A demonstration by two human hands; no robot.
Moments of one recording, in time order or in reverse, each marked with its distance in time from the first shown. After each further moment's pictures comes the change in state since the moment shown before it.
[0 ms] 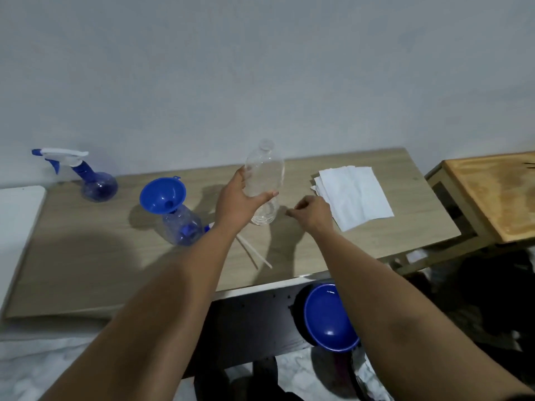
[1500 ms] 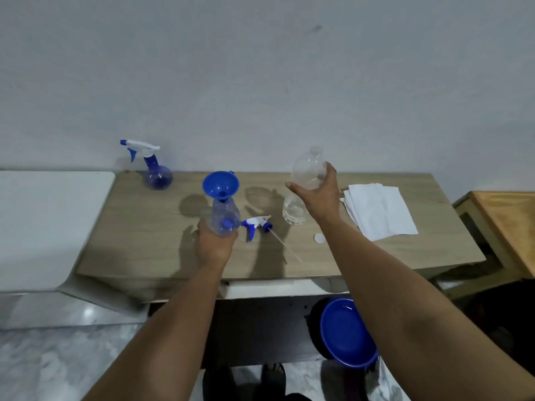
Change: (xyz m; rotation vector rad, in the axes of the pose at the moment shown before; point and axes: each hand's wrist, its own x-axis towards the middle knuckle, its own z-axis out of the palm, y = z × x) left_hand -0.098 -0.105 -0.099 0.015 0.391 -0.380; right_hand -0.061 -0.093 0.008 0.382 0.163 -0.286
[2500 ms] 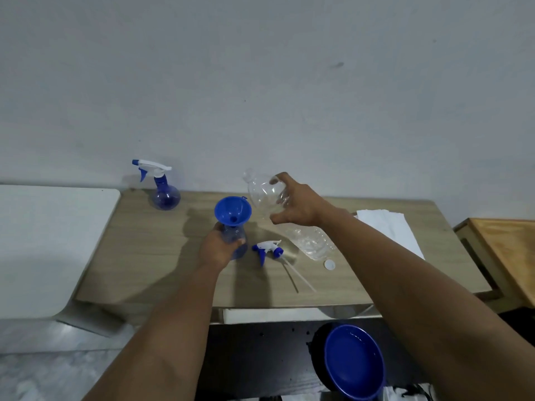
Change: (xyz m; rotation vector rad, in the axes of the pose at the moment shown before) left_hand 0.069 0.017 -0.019 0.050 -0.278 0.236; right_hand 0.015 -0.096 0.041 -0.473 -0.643 -0.303
